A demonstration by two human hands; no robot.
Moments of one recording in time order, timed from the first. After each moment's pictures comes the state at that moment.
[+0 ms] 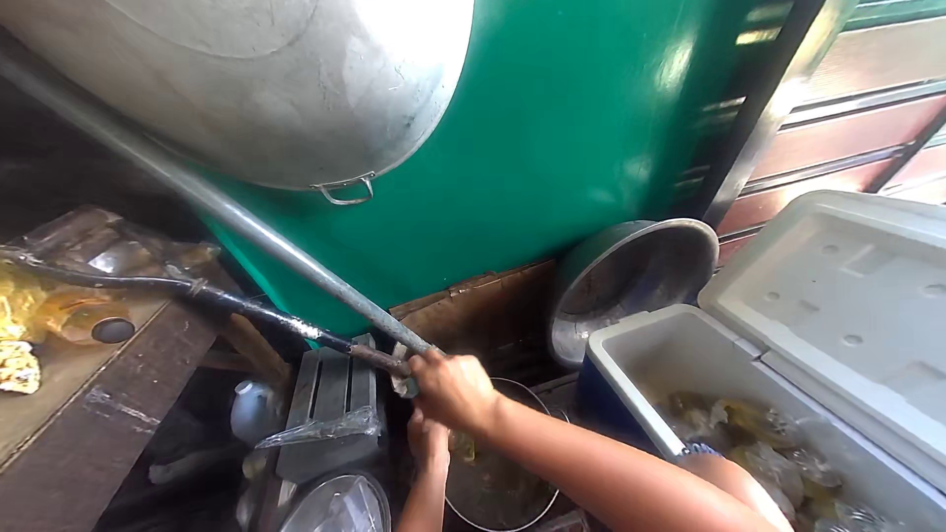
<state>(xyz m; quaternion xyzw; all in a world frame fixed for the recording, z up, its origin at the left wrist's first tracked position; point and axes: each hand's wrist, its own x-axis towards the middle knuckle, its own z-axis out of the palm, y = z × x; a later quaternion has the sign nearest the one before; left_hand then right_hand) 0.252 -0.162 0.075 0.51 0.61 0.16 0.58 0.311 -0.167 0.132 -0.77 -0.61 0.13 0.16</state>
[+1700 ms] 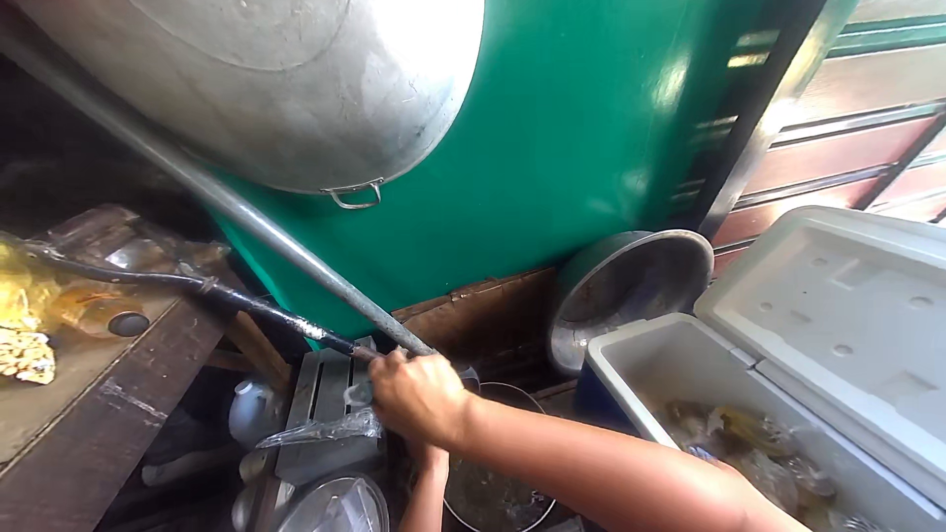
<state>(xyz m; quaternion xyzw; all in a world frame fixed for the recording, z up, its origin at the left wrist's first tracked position) 0.224 -0.139 0.075 0.70 0.57 0.08 0.41 0.268 -0.157 0.186 -0.75 -0.64 0.11 0.13</state>
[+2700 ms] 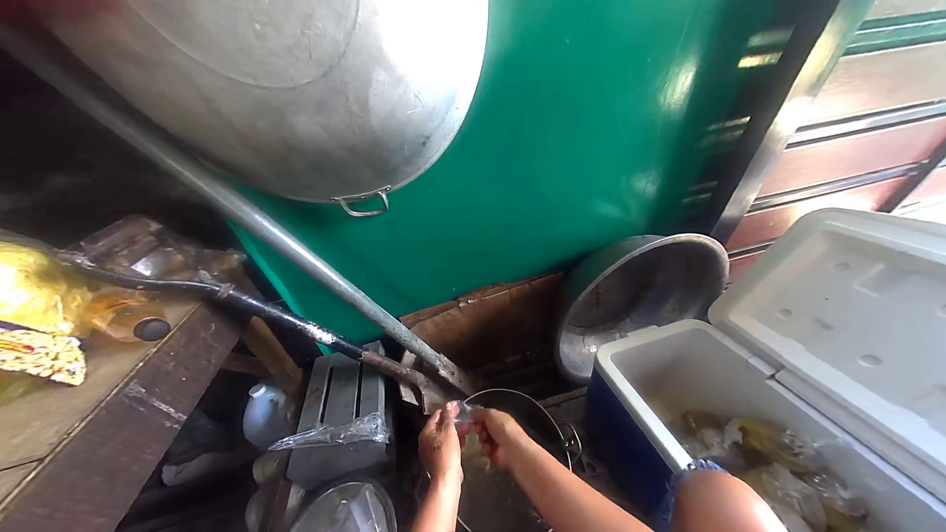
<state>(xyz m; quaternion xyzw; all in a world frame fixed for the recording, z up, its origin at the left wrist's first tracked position) 0.247 -0.121 -0.031 0.51 0.51 0.32 0.61 0.336 -0.175 -0.031 -0.59 0.06 0.56 0.58</state>
